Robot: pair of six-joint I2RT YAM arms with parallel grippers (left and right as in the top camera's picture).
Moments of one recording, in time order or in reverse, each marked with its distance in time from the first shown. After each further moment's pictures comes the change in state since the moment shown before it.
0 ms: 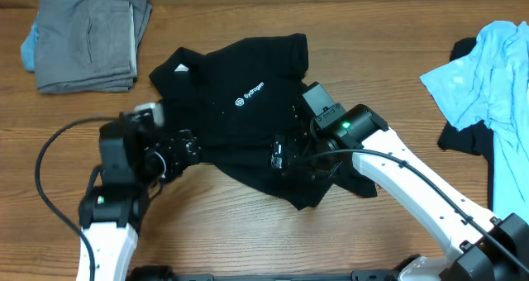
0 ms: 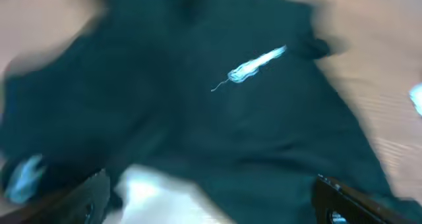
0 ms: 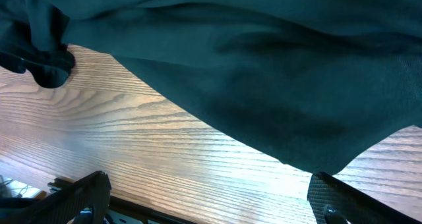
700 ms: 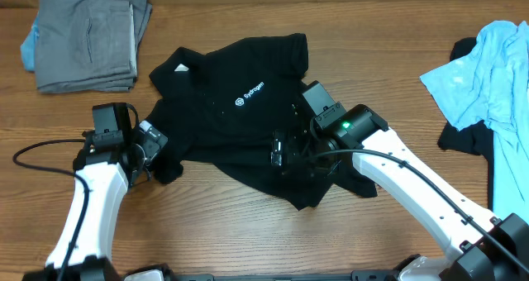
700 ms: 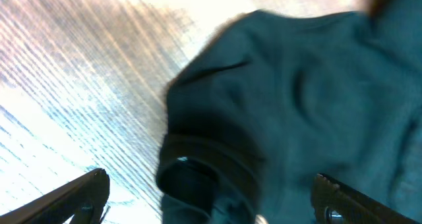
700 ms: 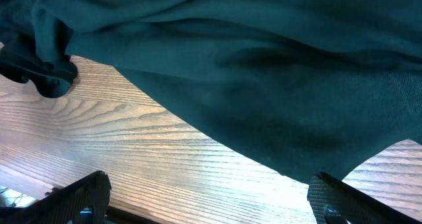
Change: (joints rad) left arm 0.151 0.396 0.092 -0.059 -0.283 -0.383; right arm 0.000 0.000 -0.001 0.030 0.026 0.000
